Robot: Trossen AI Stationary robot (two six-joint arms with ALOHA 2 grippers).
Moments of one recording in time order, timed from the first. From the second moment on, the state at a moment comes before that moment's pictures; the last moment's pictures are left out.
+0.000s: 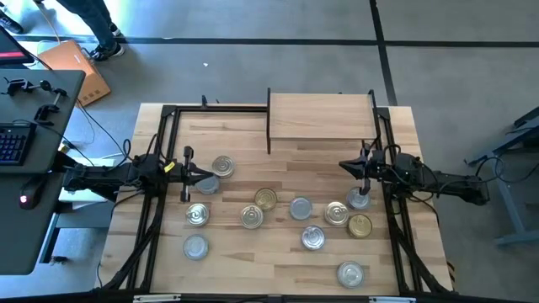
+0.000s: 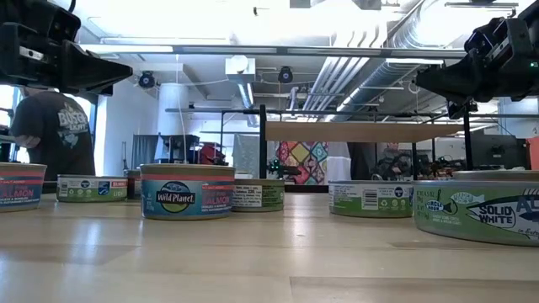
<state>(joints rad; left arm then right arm) 0.01 0.03 0.01 0.01 -0.02 0.19 -0.13 0.01 0.01 0.02 0.05 0.20</state>
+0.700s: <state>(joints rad) 0.01 0.05 0.01 0.13 0.02 -0.12 -0.13 0.01 0.01 0.02 0.05 0.20</state>
